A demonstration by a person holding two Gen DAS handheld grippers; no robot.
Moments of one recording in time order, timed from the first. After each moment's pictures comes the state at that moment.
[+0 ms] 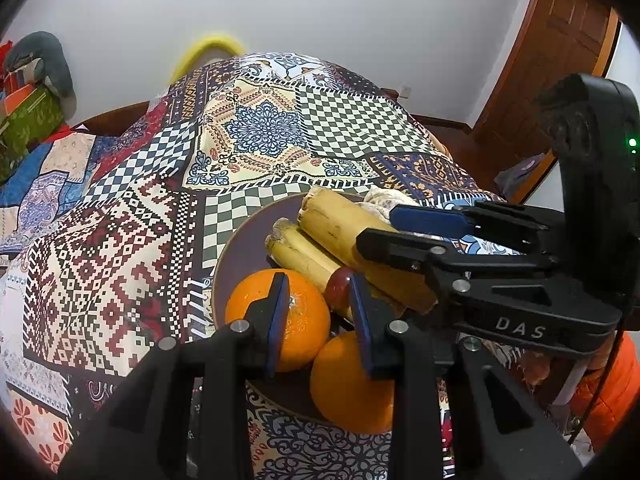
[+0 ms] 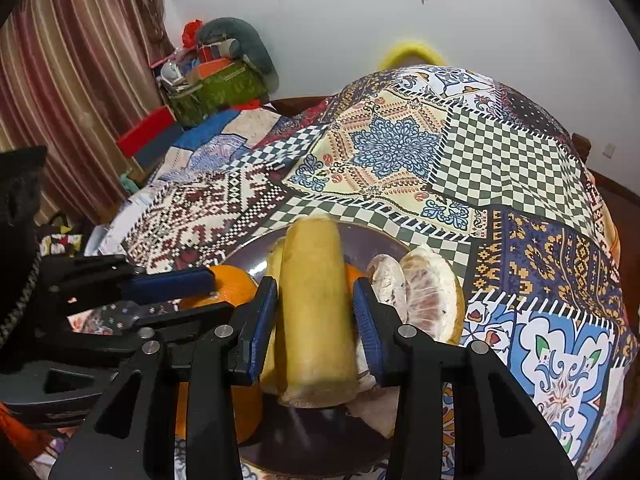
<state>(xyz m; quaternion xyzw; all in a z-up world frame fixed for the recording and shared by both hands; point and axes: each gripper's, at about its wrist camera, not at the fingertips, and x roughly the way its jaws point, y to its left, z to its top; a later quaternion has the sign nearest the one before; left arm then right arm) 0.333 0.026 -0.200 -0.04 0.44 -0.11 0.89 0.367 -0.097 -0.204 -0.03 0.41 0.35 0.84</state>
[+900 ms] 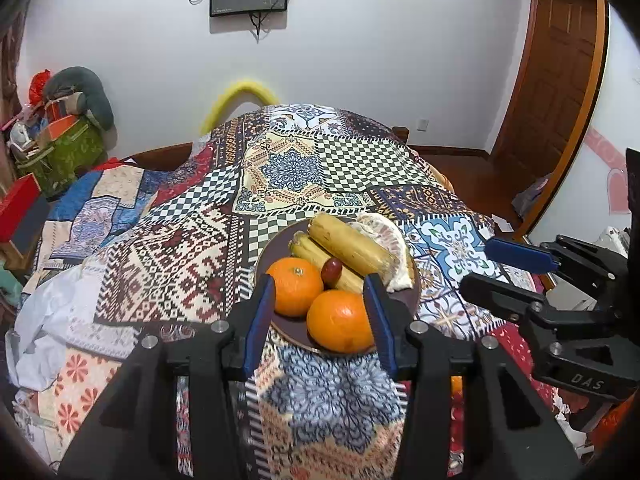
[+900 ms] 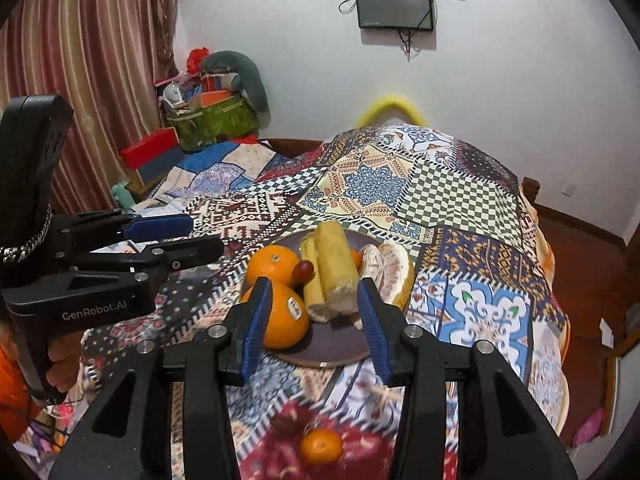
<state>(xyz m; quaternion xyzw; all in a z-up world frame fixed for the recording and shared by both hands) 0.229 0.016 -0.120 -0.02 0.38 -0.05 0.93 0.244 -0.136 -0.134 -0.06 0.33 0.31 0.89</state>
